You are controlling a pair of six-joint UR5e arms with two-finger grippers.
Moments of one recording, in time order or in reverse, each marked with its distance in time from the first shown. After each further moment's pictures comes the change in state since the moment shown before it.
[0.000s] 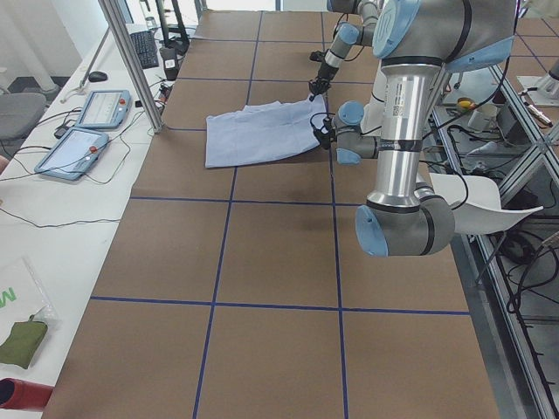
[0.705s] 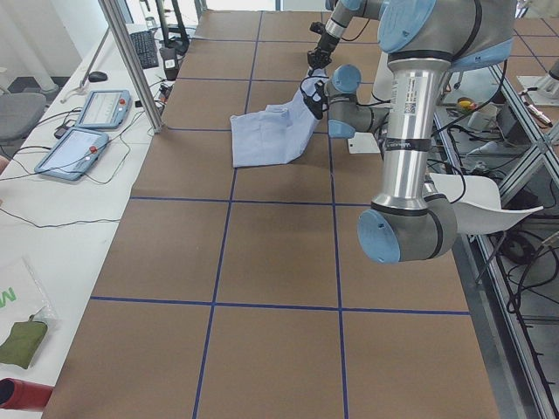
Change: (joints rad) left arm -0.281 -0.042 -0.152 0.146 -0.243 -0.014; right arm 0.130 0.100 0.142 -0.217 0.062 -0.003
